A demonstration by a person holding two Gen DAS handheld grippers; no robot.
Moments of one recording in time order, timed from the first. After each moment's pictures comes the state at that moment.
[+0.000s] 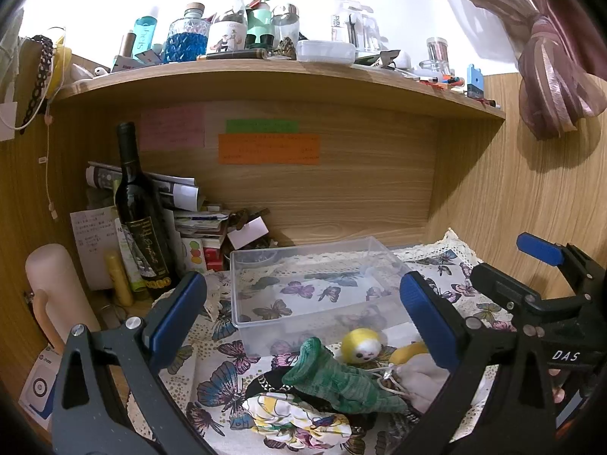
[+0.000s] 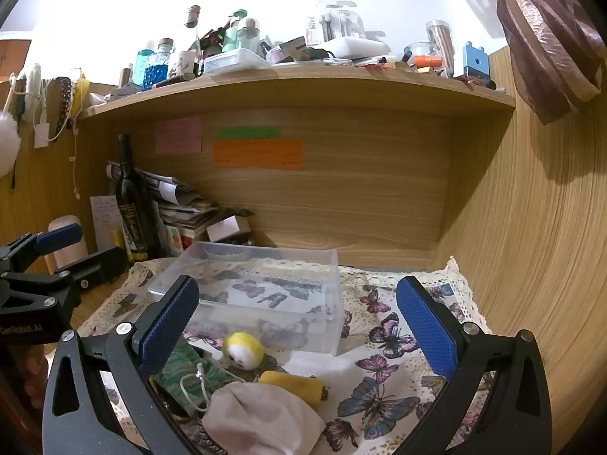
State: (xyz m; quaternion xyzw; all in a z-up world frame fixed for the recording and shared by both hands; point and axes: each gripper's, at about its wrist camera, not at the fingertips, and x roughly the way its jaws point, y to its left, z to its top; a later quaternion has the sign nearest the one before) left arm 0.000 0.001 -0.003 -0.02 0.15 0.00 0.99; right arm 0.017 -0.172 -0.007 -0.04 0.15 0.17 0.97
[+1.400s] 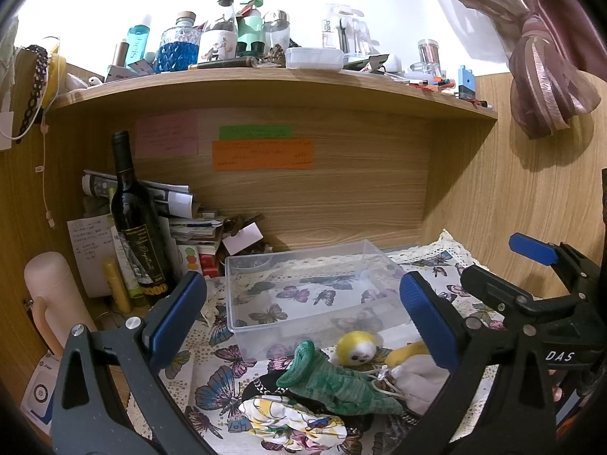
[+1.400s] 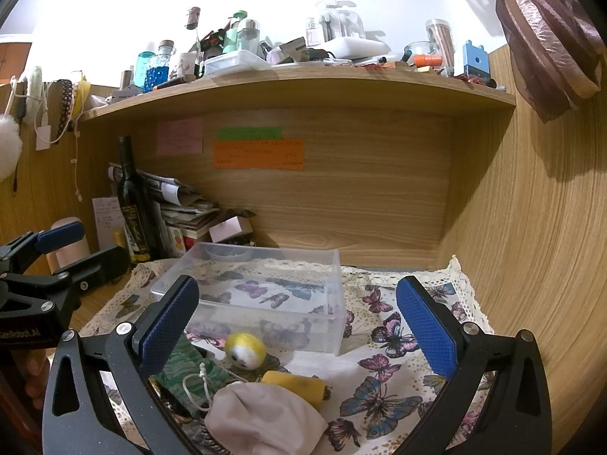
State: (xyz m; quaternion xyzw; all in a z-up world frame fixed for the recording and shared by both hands) left arm -0.004 -0.006 -0.001 -0.01 0.14 0.00 0.99; right arm 0.017 -0.174 -0.008 -0.03 0.14 0.17 0.97
